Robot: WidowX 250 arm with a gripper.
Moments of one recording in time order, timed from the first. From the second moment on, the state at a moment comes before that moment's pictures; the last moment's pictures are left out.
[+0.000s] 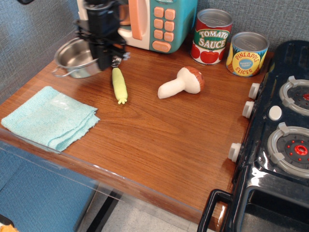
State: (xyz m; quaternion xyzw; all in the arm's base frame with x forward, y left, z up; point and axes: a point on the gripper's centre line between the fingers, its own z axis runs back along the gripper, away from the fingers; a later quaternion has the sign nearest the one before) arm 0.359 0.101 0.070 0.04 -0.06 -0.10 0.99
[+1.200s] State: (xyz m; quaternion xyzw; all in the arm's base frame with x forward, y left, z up) arm 0.267 -0.049 0.026 0.00 -0.01 -0.36 0.93
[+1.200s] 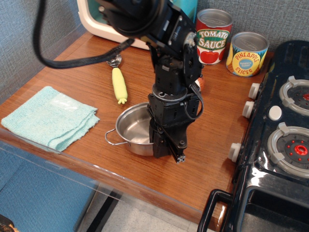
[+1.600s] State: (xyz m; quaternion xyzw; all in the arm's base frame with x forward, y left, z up) arm 0.261 -0.052 0.045 0.00 -0.01 -0.37 0.93
